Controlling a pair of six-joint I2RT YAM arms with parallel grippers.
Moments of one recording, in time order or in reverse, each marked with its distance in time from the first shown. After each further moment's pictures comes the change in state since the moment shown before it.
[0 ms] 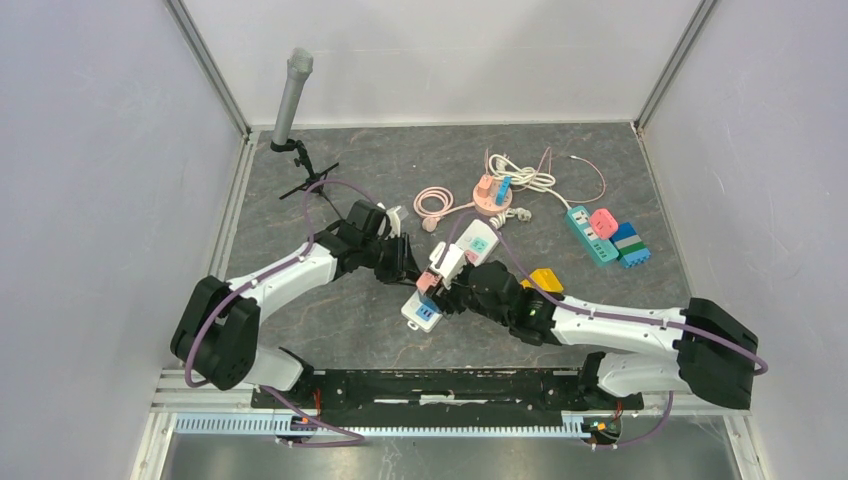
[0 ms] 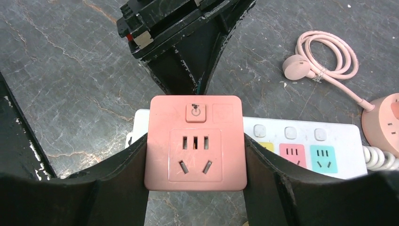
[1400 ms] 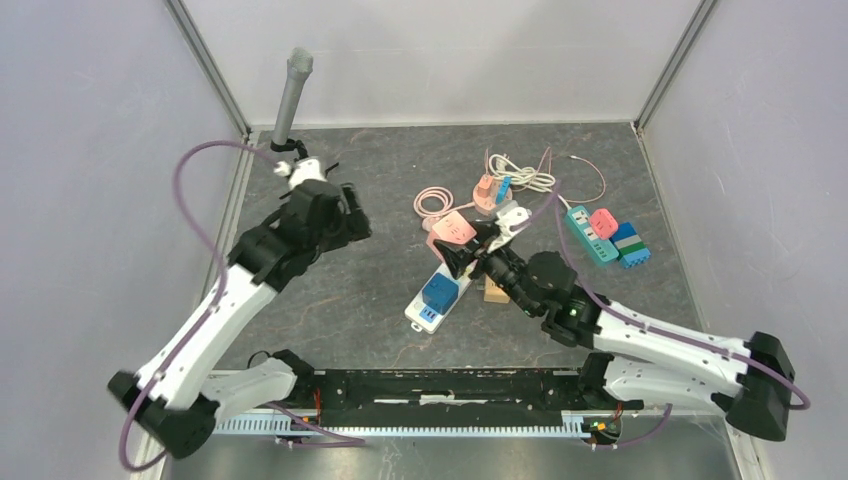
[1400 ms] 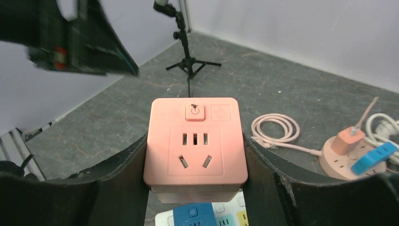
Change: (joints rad) left arm -0.027 -0.342 0.375 -0.502 -0.830 -0.097; right arm -0.056 -0.300 0.031 0.148 0.161 0.169
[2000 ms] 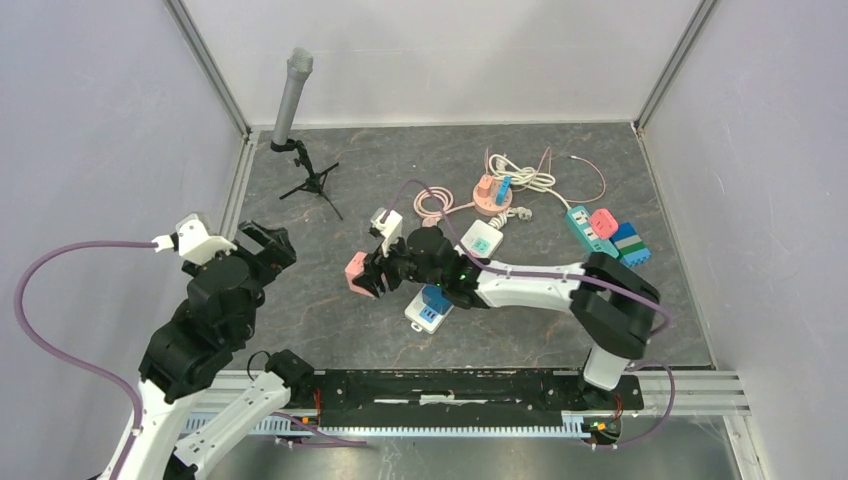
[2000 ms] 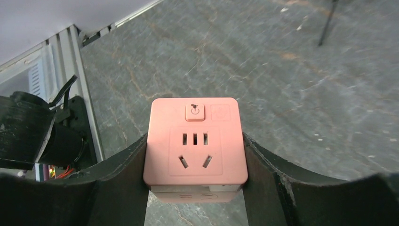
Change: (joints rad) left arm 0.000 -0.578 -0.111 -0.073 -0.435 -0.032; right arm 0.002 0.763 0.381 0.025 -0.453 0.092
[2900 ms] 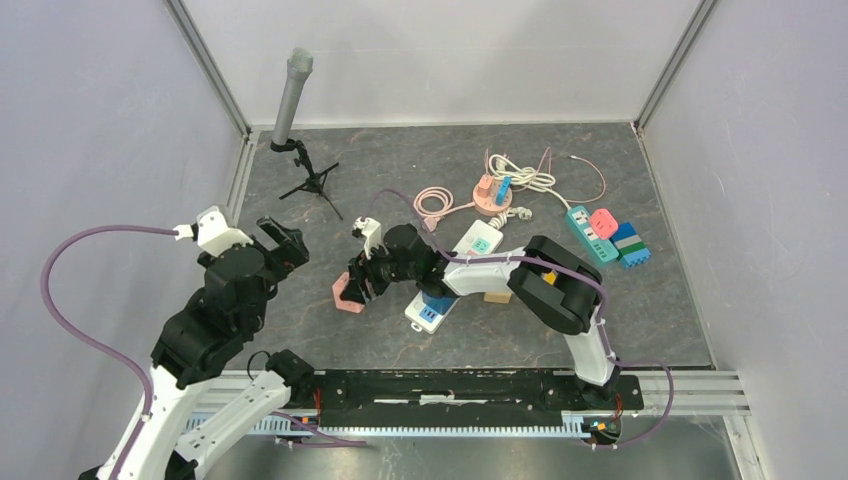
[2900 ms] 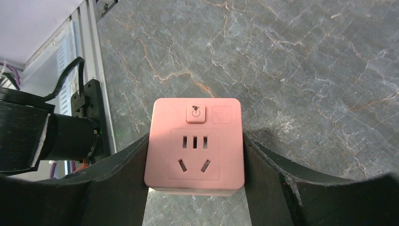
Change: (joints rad) left arm 0.000 0.036 -0.029 -0.006 0.059 -0.001; right arm -0.037 0.333 0.174 0.027 -0.270 0.185
